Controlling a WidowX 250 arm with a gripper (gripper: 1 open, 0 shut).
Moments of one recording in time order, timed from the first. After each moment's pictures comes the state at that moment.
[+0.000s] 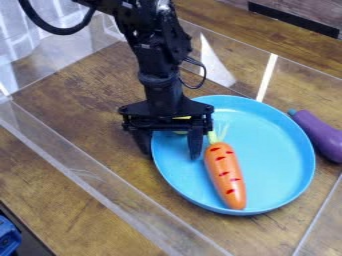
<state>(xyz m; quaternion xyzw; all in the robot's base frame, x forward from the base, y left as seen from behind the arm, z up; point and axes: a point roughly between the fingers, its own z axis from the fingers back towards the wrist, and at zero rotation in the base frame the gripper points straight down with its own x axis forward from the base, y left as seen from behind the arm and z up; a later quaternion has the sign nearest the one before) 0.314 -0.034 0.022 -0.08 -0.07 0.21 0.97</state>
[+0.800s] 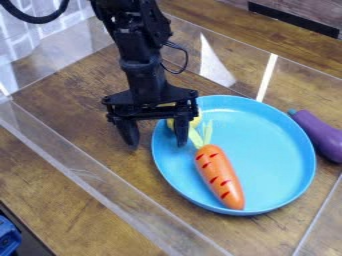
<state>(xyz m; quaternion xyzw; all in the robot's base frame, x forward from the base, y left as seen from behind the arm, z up) 0.307 -0.017 0.036 -0.09 -0.06 0.24 0.96</state>
